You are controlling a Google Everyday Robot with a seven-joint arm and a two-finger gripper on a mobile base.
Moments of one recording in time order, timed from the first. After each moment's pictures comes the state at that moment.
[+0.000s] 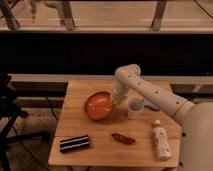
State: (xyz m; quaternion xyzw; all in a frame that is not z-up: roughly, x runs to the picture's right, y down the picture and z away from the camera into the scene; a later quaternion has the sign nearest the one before) arm 0.068 0.100 0.845 -0.21 -0.31 -0.57 0.73
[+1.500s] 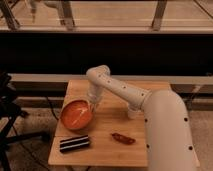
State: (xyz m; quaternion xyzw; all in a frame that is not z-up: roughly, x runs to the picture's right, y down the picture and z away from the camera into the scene) arm -0.077 0.109 0.880 -0.20 -0.39 -0.68 0.59
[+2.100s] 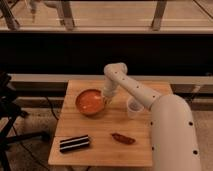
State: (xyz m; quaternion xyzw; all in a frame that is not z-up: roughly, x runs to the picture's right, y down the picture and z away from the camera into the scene) arm 0.023 0.082 0.912 -0.23 -0.33 -0.54 0.73
